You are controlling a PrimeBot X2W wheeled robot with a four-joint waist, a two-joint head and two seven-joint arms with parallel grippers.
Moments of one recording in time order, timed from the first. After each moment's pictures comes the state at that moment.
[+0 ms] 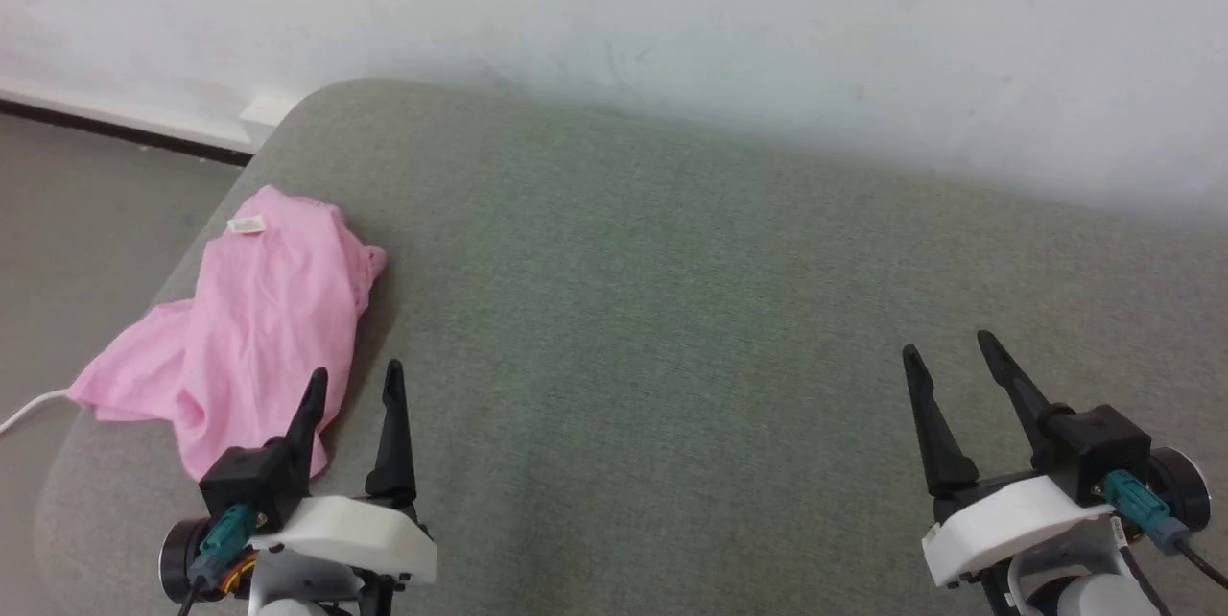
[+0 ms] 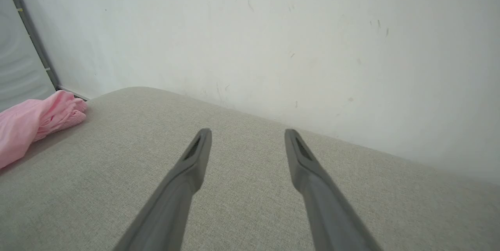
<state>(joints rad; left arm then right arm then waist) -0.01 0.05 0.00 0.08 -0.19 -0.01 -0.14 0.01 -0.05 0.03 0.03 0.05 0.13 -0.11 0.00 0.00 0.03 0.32</state>
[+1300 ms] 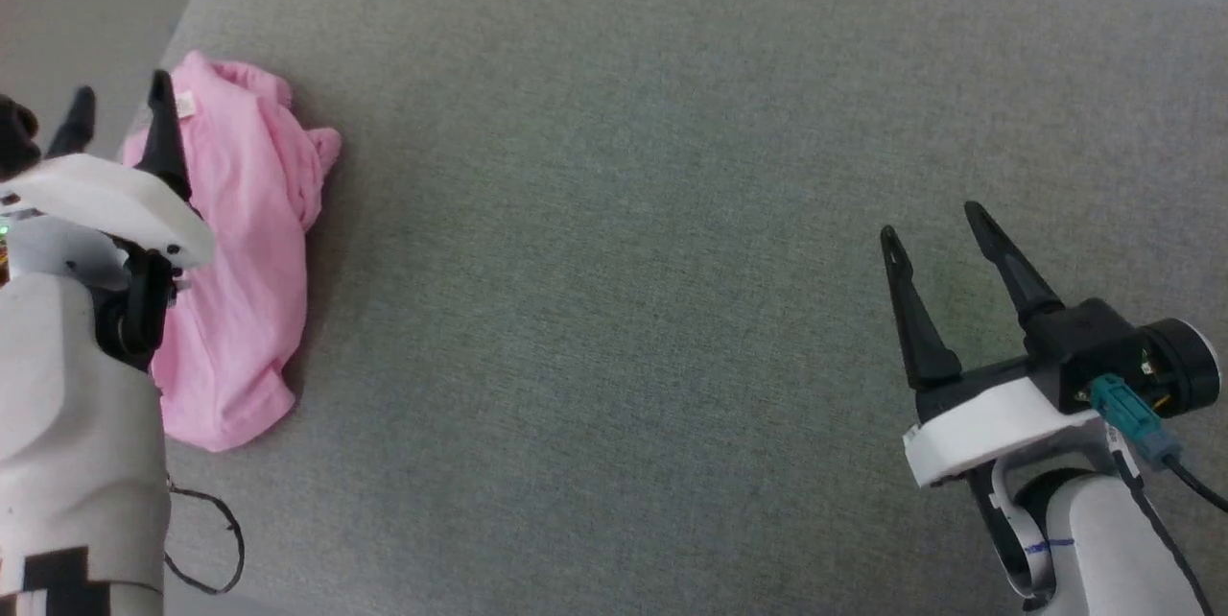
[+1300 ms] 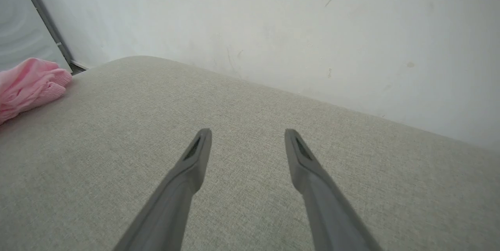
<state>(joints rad) -0.70 0.30 0.16 0.63 -0.28 -0.11 -0.07 -0.14 -0.05 0.08 -0.07 -0.03 0.13 -0.04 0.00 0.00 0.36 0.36</state>
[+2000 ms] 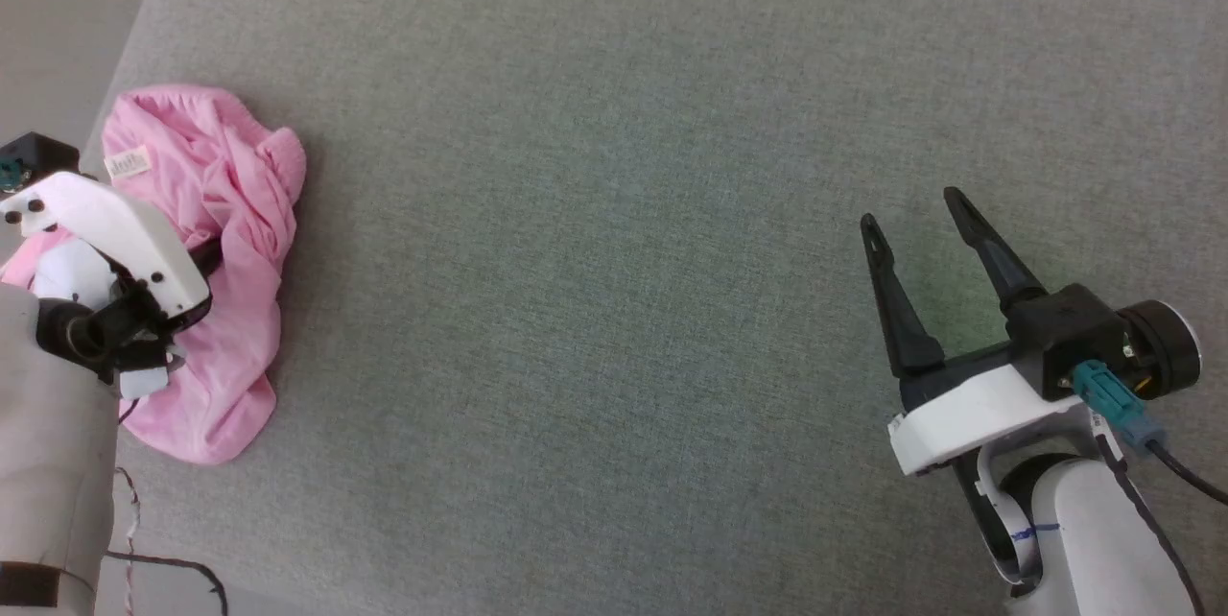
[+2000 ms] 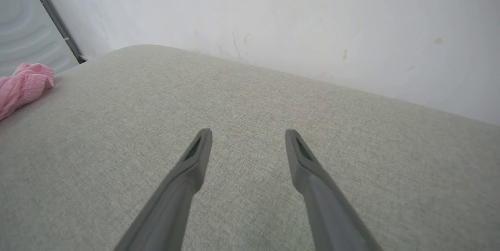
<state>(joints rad) -0.80 0.45 -0.11 0.92 -0.78 -0.12 0.58 -0.19 -0.05 0.10 -0.04 -0.03 0.13 -0.05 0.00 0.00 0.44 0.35</state>
